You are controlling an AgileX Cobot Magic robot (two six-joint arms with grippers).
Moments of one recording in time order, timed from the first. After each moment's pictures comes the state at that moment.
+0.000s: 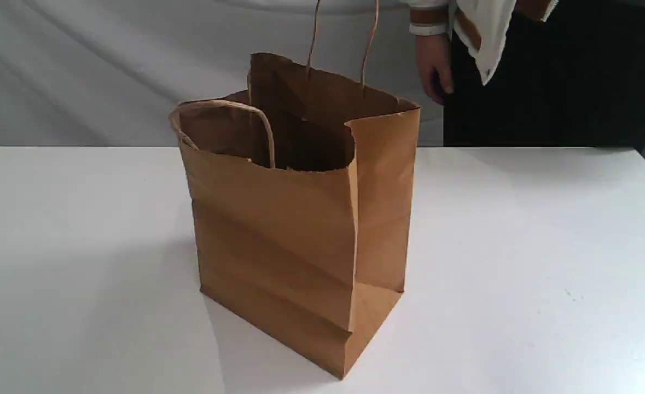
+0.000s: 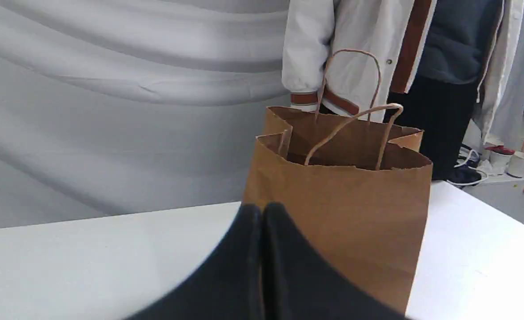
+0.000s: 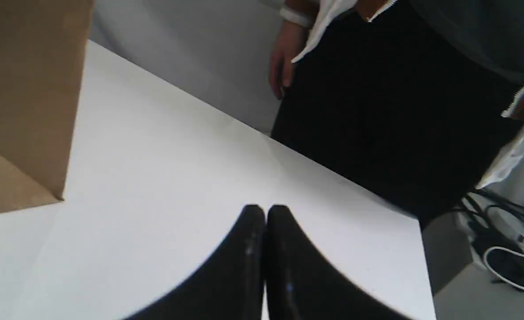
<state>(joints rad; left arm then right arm) -0.37 0.00 -0.47 -0.01 0.57 -0.10 0.11 0.39 -0.19 -0.09 0.10 -0.36</state>
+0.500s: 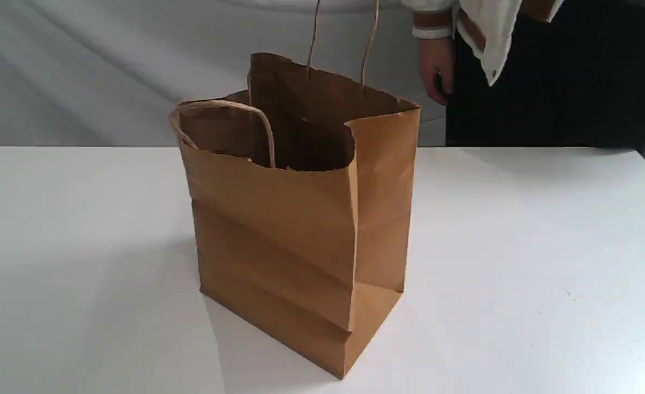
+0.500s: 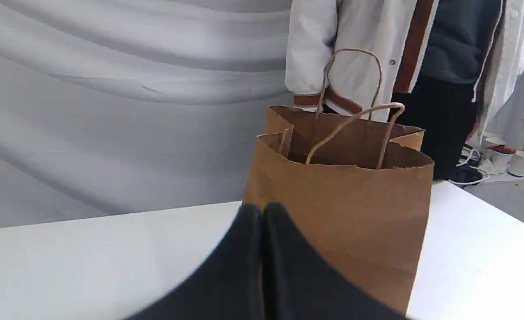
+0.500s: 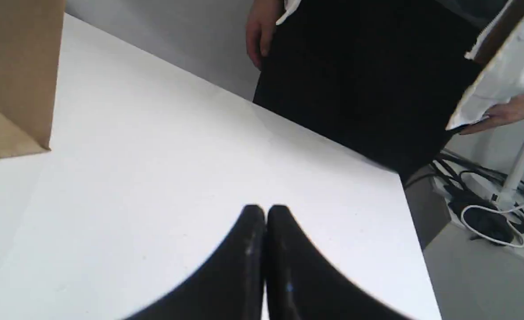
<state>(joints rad) -0.37 0.00 -0.47 -0.01 0.57 -0.09 0.05 0.07 -0.01 -0.07 0.20 -0.36</state>
